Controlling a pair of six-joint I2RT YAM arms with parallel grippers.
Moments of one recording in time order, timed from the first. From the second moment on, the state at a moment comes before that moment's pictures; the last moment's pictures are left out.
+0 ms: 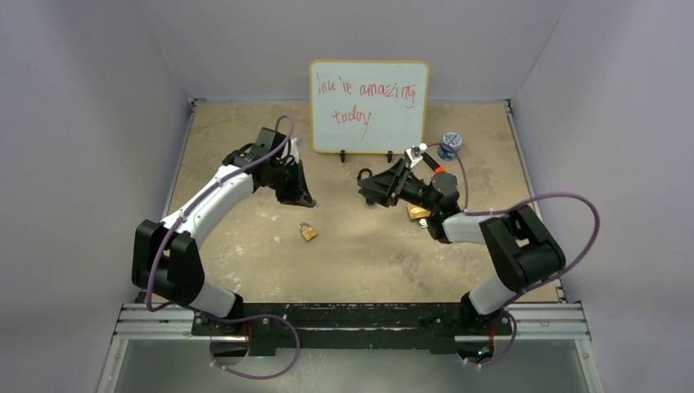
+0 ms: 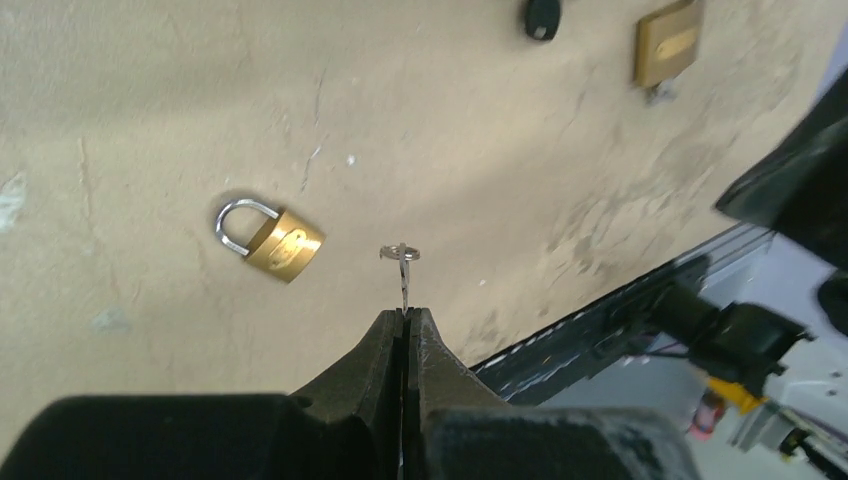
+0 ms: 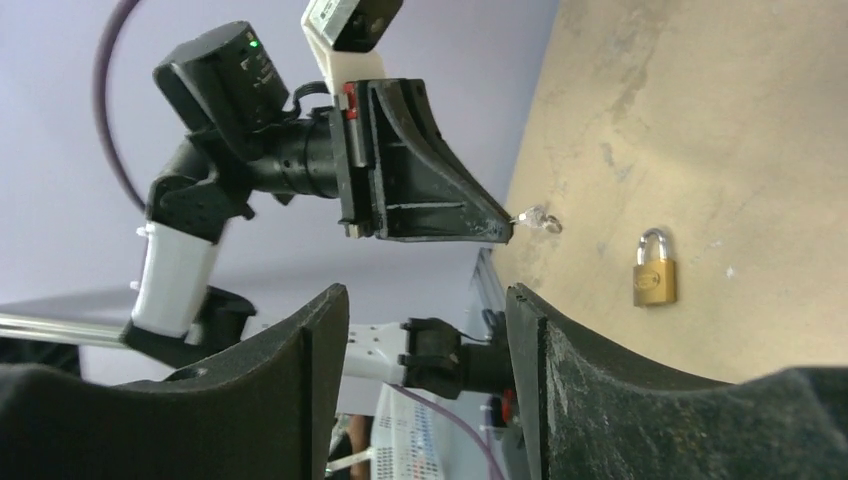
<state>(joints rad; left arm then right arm) -0.37 1.49 1.18 -0.70 0.38 -0.55 0.40 1.64 0.53 1.21 -0.72 1.49</state>
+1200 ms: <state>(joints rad) -0.45 1.37 1.34 -0.88 0.93 0.17 0.63 1.34 0.99 -0.02 -0.84 0.41</state>
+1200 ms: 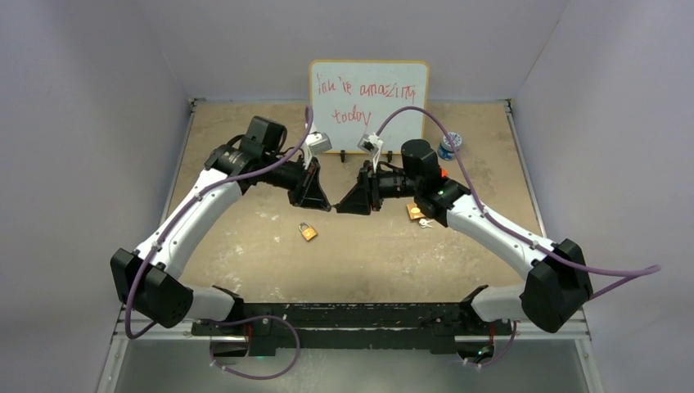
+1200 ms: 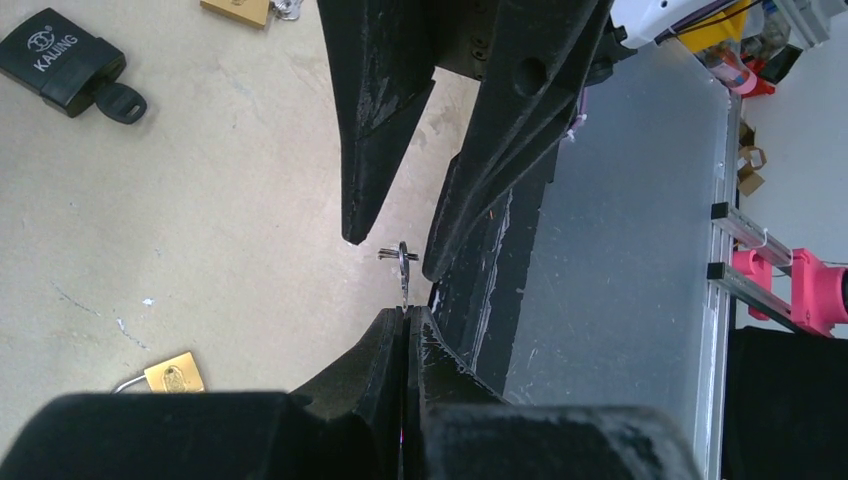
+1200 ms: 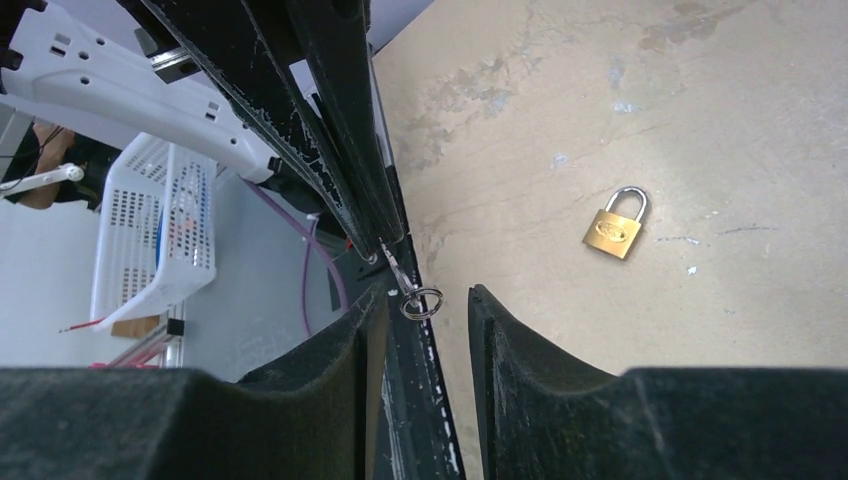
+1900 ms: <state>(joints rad) -0.46 1.35 1.33 -0.90 0.96 0.20 0.63 1.33 0.99 0.09 -0.89 0.47</state>
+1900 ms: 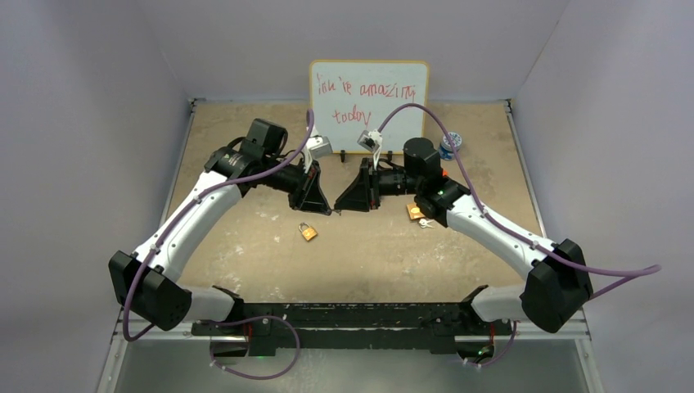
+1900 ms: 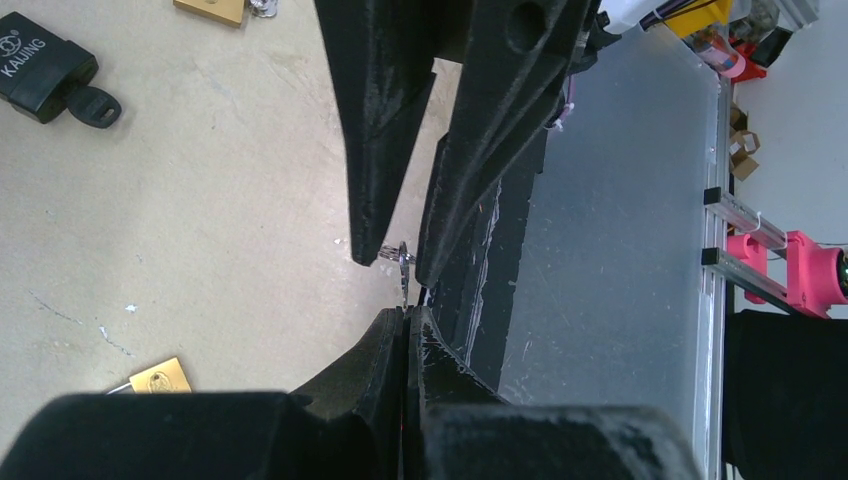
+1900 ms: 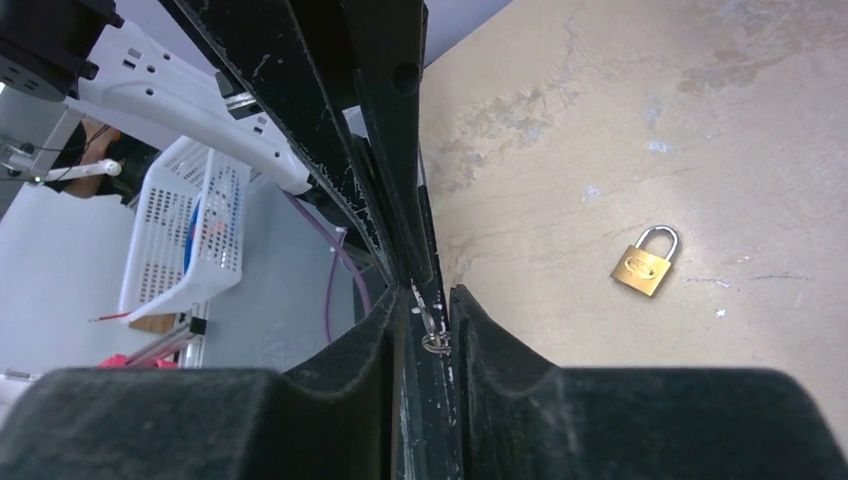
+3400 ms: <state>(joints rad) -0.47 1.33 1.33 -0.91 0.98 0.20 0.65 1.33 0.99 0.05 -0.99 0.42</state>
